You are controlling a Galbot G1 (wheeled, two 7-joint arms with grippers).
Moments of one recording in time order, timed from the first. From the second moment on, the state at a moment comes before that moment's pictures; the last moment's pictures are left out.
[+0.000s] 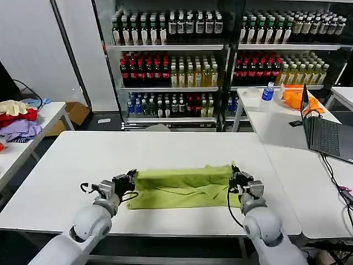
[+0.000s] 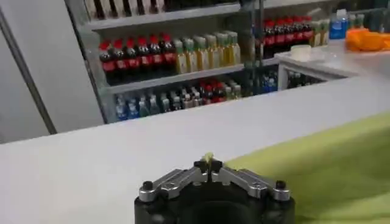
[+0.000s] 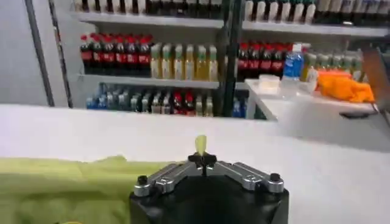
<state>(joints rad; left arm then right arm) 0.98 -0.91 -0.08 -1.82 -0.60 0.42 -0.27 -1.09 1.21 0.32 1.86 0.37 -0.48 0.26</state>
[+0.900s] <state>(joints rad) 1.09 -0.98 -0.13 -1.86 -0.50 0.42 -0.31 -1.29 1.29 0.40 2.00 0.27 -0.45 0.27</state>
